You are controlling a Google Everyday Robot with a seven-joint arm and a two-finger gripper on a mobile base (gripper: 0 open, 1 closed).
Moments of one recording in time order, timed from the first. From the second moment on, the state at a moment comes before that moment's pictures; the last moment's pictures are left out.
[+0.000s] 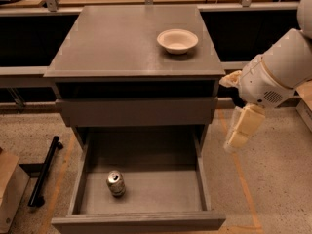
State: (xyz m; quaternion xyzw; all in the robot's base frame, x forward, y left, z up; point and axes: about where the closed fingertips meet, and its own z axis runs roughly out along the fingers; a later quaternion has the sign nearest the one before) arm 0.465 -0.161 0.878 -0.64 0.74 0.09 0.20
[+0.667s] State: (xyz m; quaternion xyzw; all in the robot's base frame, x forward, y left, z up) arm 0.458 -0.131 0.815 -0.62 0.73 0.18 0.22
